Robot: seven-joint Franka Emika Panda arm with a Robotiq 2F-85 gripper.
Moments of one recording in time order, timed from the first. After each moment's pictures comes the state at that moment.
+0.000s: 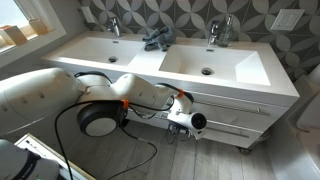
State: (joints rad) arm -0.67 1.48 -0.02 -1.04 0.94 2.56 -0.10
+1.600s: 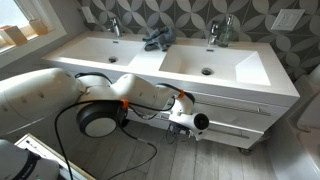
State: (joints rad) arm -0.67 1.48 -0.04 -1.03 0.92 2.51 -0.04
